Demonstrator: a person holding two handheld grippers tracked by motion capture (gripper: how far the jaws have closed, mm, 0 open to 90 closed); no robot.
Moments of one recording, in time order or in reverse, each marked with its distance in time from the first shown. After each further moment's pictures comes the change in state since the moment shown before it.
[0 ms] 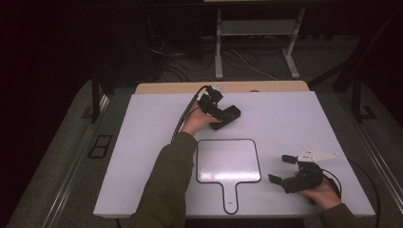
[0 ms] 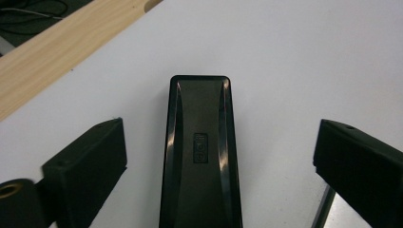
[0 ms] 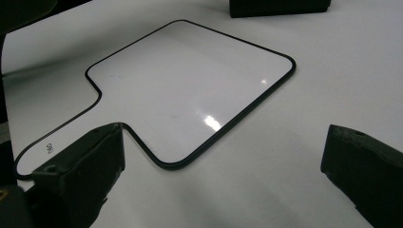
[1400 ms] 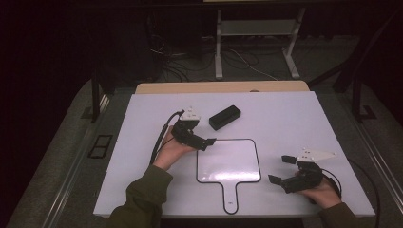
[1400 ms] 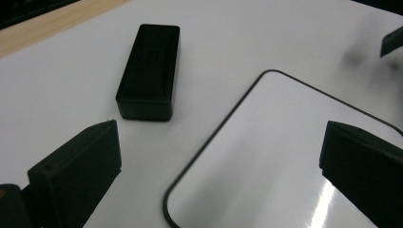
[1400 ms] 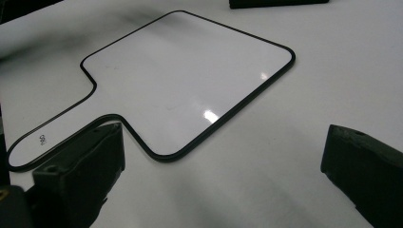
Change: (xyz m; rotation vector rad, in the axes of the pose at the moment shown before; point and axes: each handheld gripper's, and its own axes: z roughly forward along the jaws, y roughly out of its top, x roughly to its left) left arm -0.052 -0.094 -0.088 -0.154 -0.017 -0.060; right arm -0.003 -0.002 0.002 0.028 0.004 -0.008
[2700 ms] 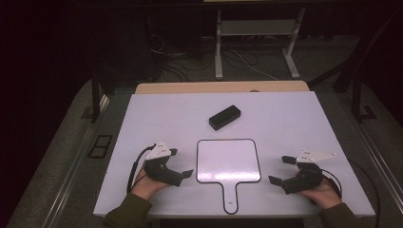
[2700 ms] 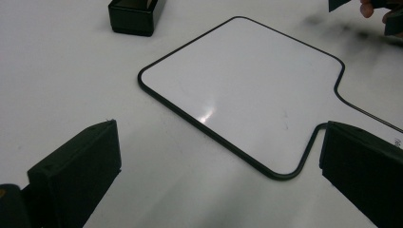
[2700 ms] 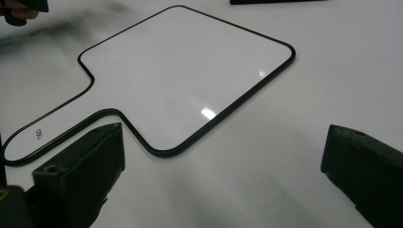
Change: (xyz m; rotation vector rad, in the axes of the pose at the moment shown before) left arm -0.030 -0.096 -0.067 -0.074 -0.005 -0.054; right arm 0.001 -0.001 0.001 0.008 -0.008 -0.015
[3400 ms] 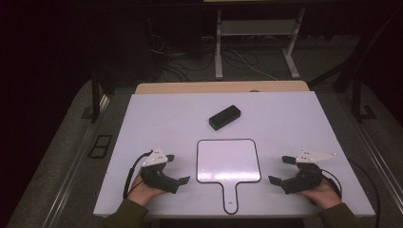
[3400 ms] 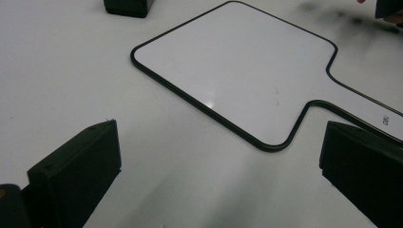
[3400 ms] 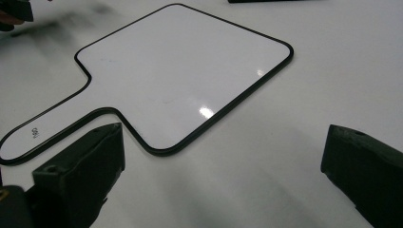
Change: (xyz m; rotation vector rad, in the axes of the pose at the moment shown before) left arm -0.005 -0.013 -0.006 0.023 -0.007 -0.004; right arm 0.000 0.000 0.001 0.004 -0.010 -0.005
